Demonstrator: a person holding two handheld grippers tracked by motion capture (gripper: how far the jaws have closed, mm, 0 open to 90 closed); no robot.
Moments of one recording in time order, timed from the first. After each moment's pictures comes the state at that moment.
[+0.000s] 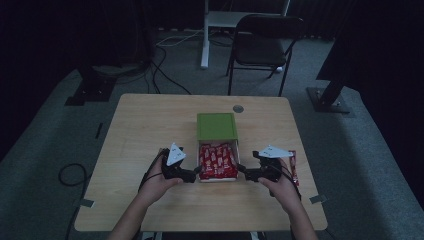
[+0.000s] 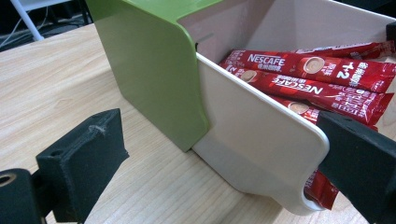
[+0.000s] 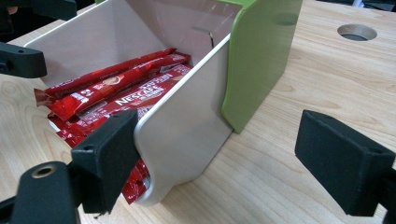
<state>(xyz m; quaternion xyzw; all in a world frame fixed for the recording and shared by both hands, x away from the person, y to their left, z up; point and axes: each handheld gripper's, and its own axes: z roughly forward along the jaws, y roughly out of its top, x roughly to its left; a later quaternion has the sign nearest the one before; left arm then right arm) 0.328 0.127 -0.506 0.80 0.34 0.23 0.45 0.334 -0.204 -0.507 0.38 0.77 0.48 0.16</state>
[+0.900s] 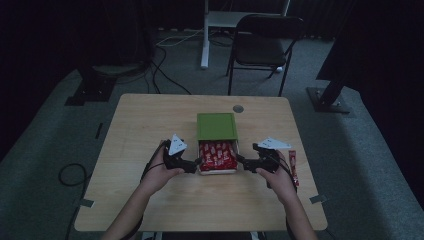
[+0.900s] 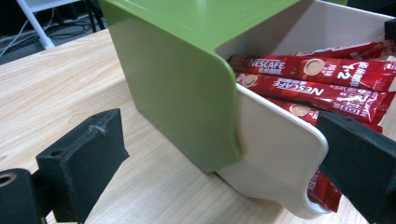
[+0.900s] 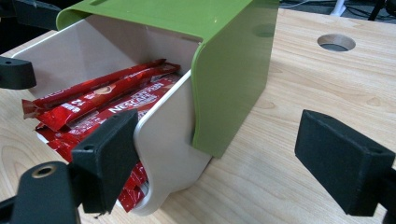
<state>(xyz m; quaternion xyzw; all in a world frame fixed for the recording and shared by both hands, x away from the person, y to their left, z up) 0.355 0.126 -0.500 0.79 0.34 0.23 0.45 0.359 -0.200 -0.504 0.41 0.76 0.48 0.18</state>
